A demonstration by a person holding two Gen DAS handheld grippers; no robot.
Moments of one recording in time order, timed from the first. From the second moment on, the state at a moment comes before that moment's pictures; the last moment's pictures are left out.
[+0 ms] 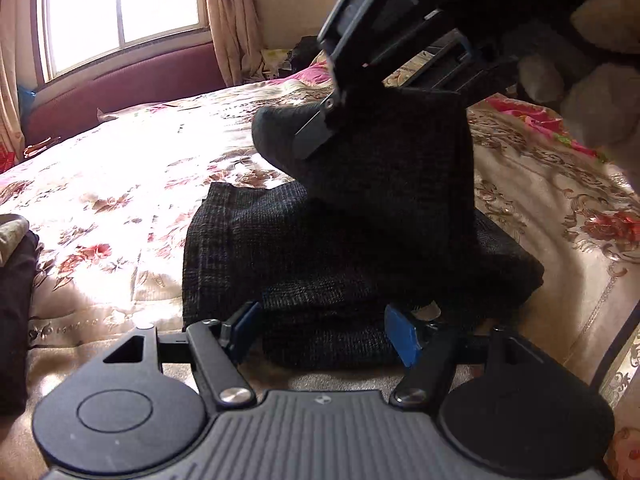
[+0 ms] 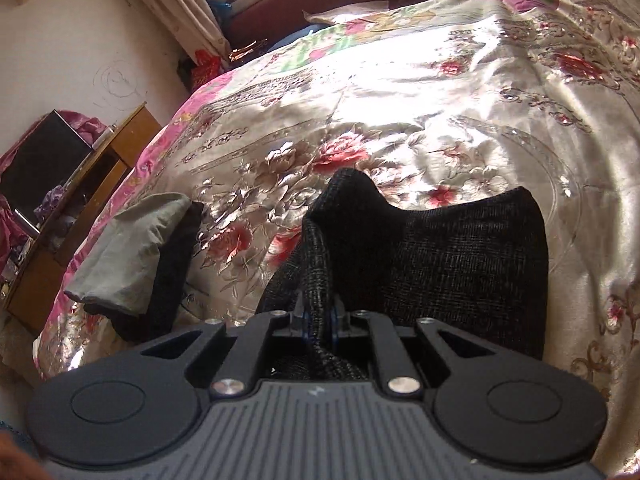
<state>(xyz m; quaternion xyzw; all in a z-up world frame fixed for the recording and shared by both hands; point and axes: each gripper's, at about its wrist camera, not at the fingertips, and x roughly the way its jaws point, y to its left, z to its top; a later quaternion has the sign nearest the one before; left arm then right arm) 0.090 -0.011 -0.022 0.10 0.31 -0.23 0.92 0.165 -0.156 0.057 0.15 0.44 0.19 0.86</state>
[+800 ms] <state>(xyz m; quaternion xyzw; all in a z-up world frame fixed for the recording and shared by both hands) 0.079 0.037 -0.025 -0.01 0.32 -0.23 0.92 0.184 -0.089 0.053 0.01 0.43 0.15 0.89</state>
